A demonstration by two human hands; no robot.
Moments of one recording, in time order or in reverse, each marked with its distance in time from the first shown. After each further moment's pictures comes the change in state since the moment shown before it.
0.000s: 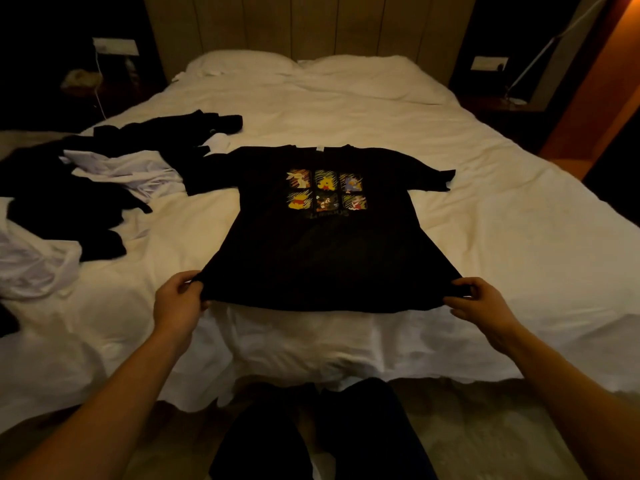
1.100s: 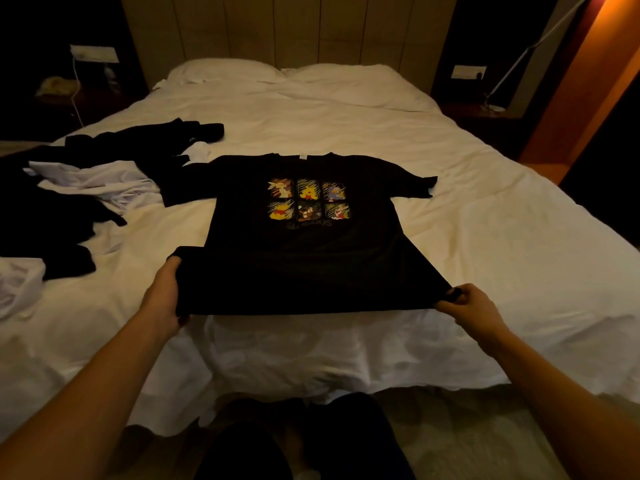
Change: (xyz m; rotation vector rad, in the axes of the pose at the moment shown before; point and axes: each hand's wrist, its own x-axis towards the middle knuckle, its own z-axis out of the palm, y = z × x) left_hand 0.015 0.042 0.032 -0.261 -0.219 -0.370; right_hand -0.006 -0.019 -0.009 -0.344 0.079 0.038
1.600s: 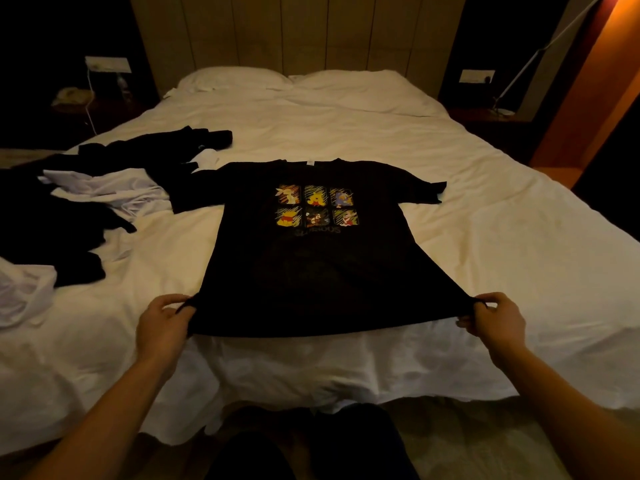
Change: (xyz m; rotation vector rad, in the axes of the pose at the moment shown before) left_hand -0.007 -0.036 -0.030 0.386 0.308 0.354; right_hand 0.018 0.020 0.005 0.306 0.255 0.077
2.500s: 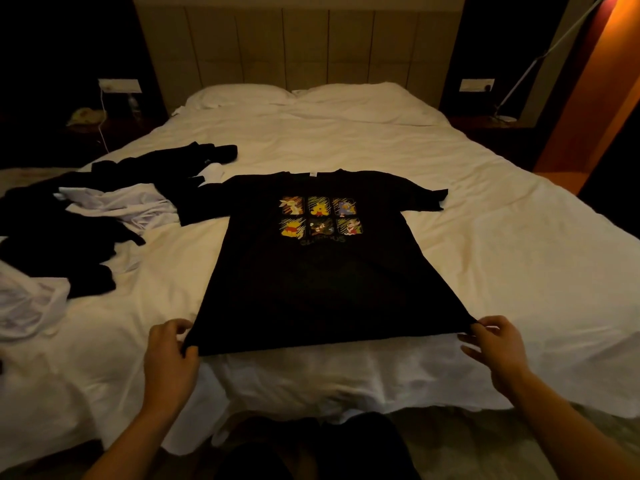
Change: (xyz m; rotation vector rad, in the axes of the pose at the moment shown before) left_hand -0.021 -0.033 -0.014 0.477 0.044 0.496; right_hand -0.013 0.027 -0.004 0.304 -0.136 0.074
